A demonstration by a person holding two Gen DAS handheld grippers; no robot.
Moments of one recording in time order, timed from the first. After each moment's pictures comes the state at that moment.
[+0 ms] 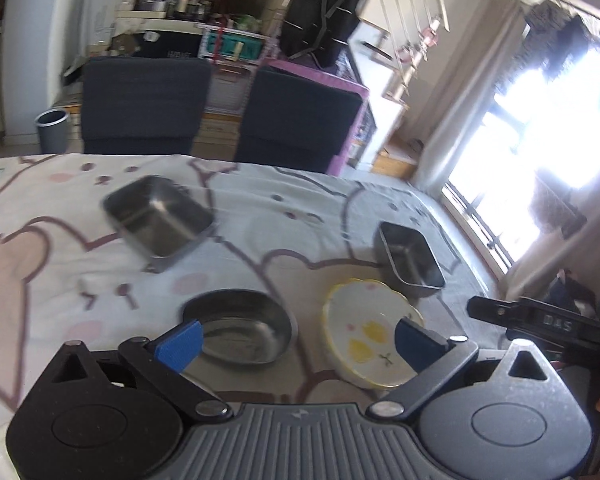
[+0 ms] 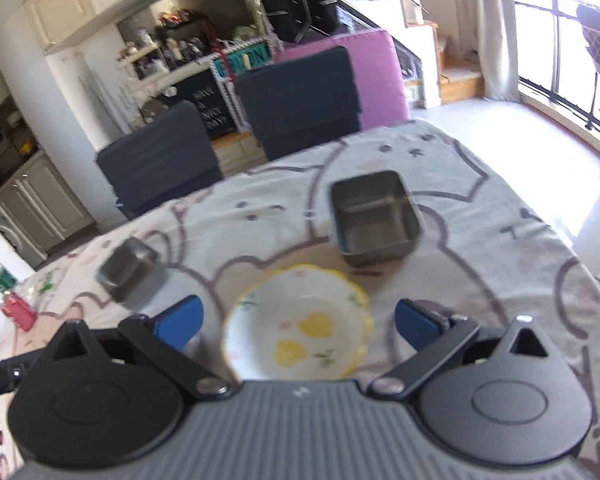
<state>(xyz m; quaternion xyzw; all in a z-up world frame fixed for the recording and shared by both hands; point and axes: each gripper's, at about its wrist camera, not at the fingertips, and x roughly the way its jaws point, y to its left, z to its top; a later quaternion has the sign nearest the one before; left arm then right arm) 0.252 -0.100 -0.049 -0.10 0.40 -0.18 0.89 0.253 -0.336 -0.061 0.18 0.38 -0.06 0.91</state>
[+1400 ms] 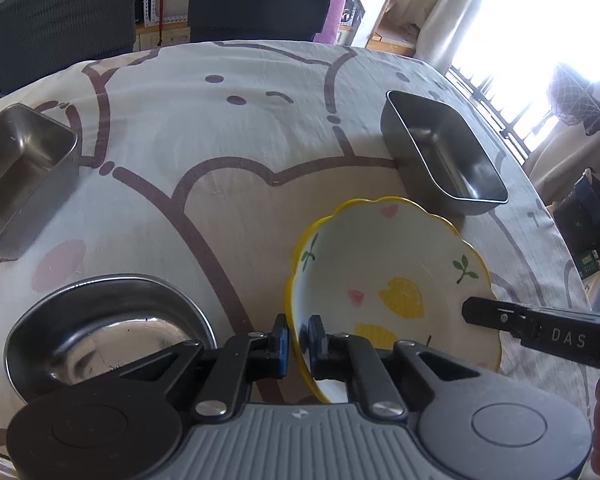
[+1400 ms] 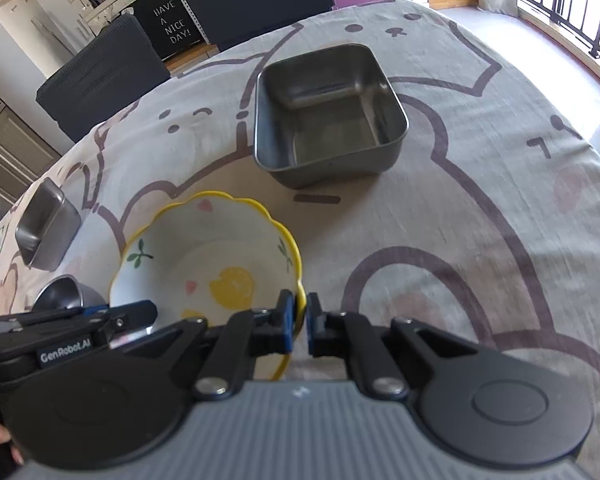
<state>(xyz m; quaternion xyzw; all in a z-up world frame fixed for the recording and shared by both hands) 0.361 -0.206 -0.167 -0.01 0.53 -0.20 0.82 0.330 -0.373 -0.169 0.20 0.51 -0.05 0.84</state>
